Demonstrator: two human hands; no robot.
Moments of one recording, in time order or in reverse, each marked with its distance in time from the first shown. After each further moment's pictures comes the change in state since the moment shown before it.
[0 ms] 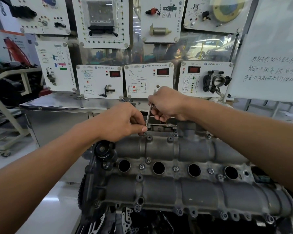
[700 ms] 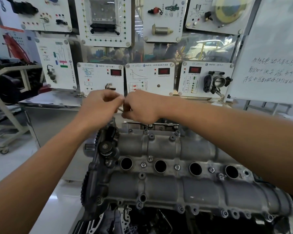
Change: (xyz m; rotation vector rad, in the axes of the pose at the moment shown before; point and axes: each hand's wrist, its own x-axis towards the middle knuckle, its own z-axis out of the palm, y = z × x) left_hand -0.017 -0.022 -0.009 -0.423 0.588 -0.385; right_hand 0.001 -0.034 0.040 -1.013 -0.147 -0.575
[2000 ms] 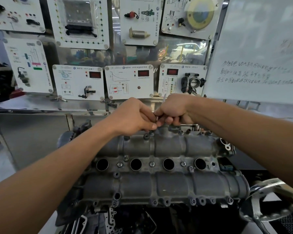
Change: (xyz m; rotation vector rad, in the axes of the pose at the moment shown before) left_hand -0.013 0.058 0.089 -0.013 -0.607 0.109; right_hand -0.092 0.077 -0.010 0.833 -0.239 0.908
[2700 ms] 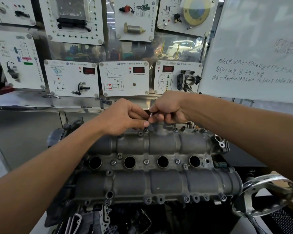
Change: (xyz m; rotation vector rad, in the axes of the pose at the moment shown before) left_hand 0.007 -0.029 -0.006 -0.037 -0.086 0.088; right_hand -0.003 0.000 0.006 0.274 0.001 -0.031
